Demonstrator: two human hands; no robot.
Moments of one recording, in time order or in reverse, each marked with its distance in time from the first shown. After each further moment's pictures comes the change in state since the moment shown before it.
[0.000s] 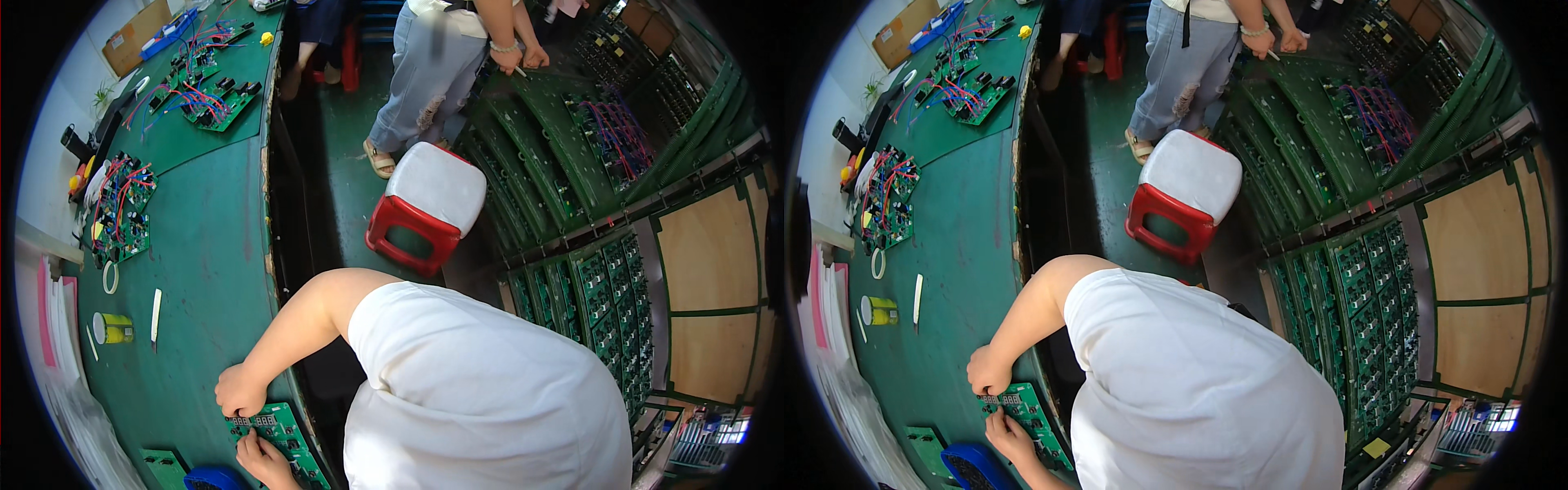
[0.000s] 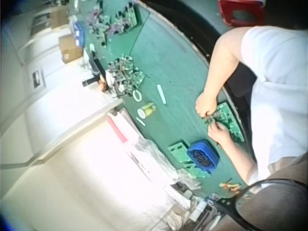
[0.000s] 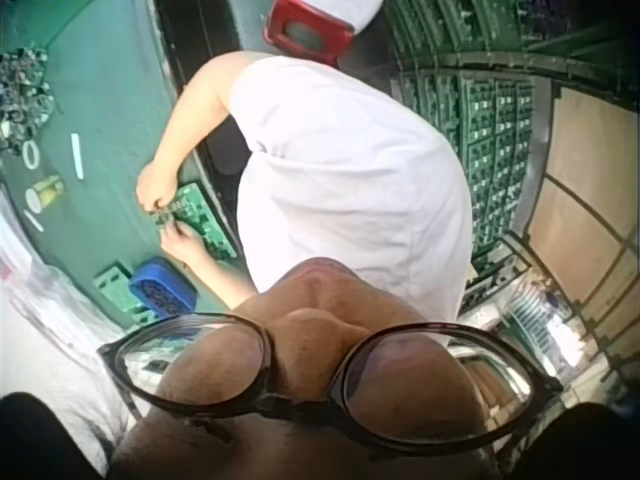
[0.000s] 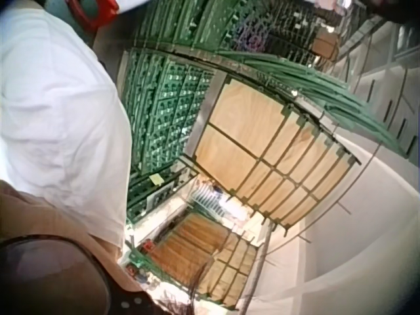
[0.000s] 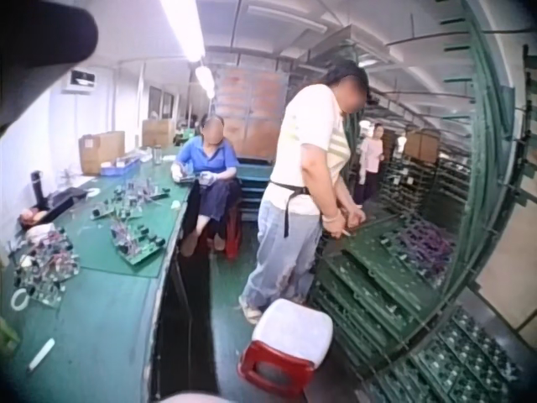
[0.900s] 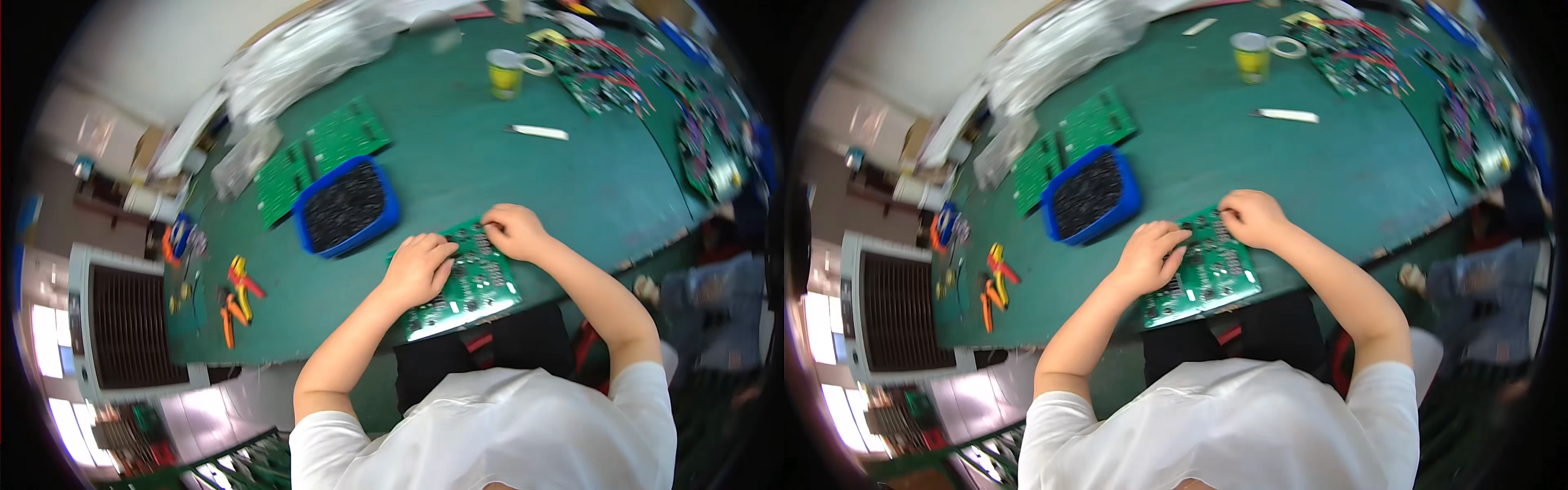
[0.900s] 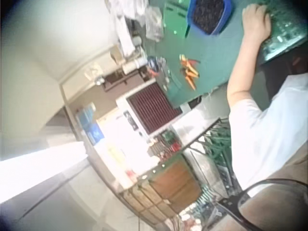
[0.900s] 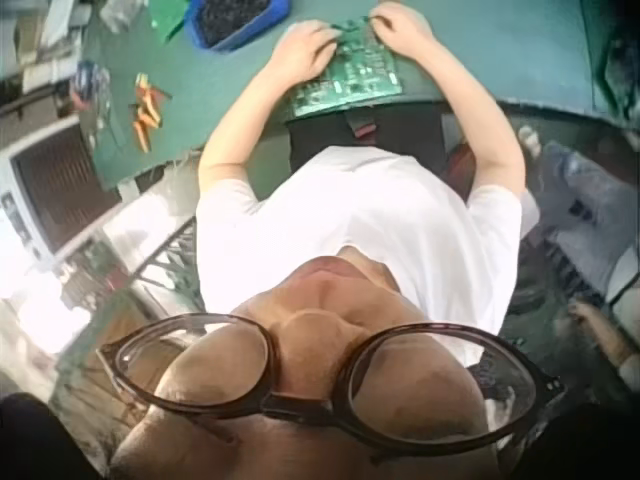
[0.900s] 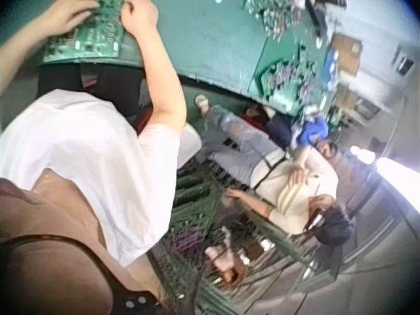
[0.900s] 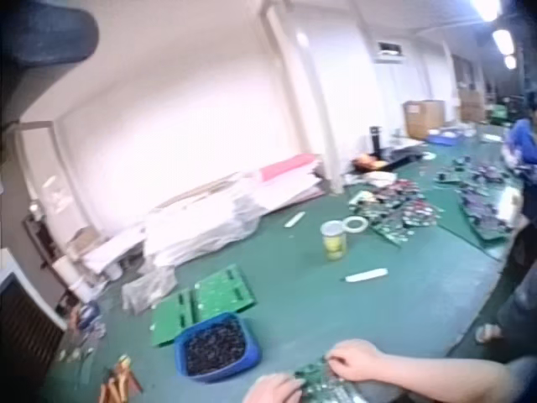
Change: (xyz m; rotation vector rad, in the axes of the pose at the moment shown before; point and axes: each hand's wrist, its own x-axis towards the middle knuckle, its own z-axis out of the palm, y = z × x) left_hand -0.007 0.000 -0.052 -0.183 0.218 -0.137; right_hand 0.027 -0.009 -0.033 0.119 -0.026 0.115
